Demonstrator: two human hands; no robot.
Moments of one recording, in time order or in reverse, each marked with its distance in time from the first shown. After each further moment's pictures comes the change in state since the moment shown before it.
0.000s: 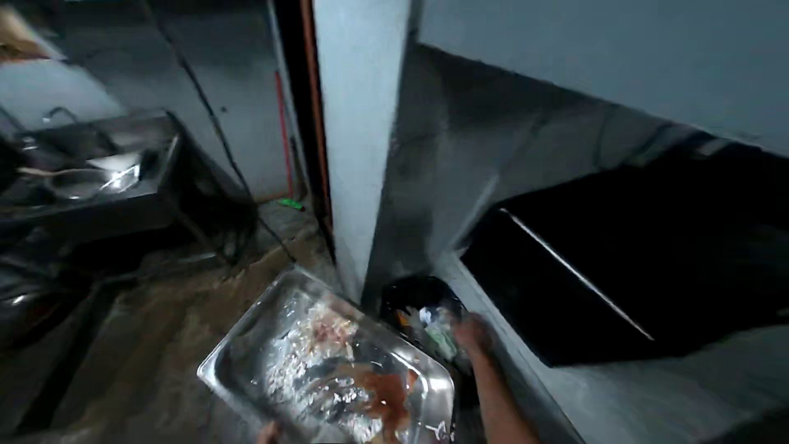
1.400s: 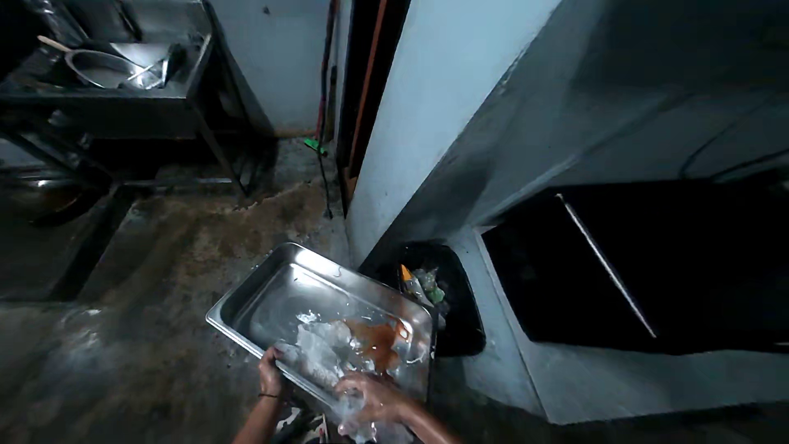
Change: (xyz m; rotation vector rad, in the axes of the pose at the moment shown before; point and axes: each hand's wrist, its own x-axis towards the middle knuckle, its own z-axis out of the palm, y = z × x) left_hand -0.029 0.020 -0.004 -0.008 0.351 -0.195; right_hand -0.299 -0.091 0.052 0.114 -1.247 -0.797
